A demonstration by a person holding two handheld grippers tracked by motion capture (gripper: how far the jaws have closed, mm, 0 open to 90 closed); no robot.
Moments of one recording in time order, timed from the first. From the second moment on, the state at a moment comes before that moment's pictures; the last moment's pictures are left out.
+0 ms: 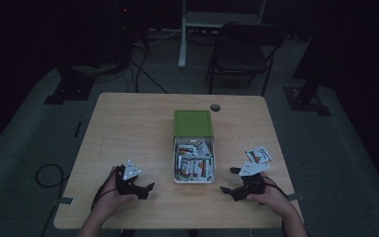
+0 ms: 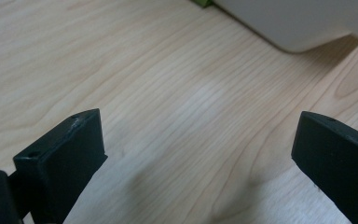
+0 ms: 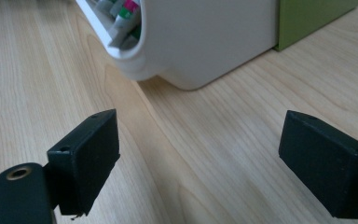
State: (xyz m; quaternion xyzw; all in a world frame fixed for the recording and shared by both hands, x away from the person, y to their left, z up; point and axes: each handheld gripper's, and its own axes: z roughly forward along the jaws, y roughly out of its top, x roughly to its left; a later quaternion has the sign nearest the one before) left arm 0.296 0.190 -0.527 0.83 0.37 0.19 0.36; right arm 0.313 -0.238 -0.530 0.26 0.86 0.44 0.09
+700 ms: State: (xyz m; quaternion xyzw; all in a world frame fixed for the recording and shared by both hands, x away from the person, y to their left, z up) left arm 0.305 0.156 -0.507 0.83 0.32 0.18 0.41; right arm 0.319 -0.226 -0.512 0.26 0.82 0.50 0.09
